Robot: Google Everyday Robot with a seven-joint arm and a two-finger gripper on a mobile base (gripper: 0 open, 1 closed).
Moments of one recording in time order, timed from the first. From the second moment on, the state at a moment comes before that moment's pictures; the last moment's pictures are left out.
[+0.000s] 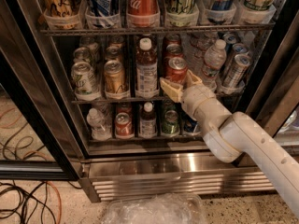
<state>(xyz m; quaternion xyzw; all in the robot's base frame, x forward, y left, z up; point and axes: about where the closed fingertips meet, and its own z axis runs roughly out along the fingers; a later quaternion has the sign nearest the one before) 0.654 -0.106 0.828 -0.18 0.66 0.14 0.71</state>
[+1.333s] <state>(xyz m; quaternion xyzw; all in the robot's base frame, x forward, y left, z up) 0.672 -0.117 0.830 -0.17 0.66 0.13 0.72</state>
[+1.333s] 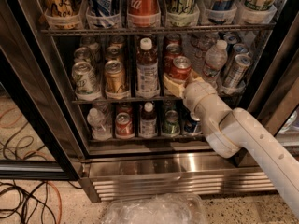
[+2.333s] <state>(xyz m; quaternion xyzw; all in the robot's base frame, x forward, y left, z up) 0.667 -0.110 0.849 -0.18 0.65 0.14 0.73</state>
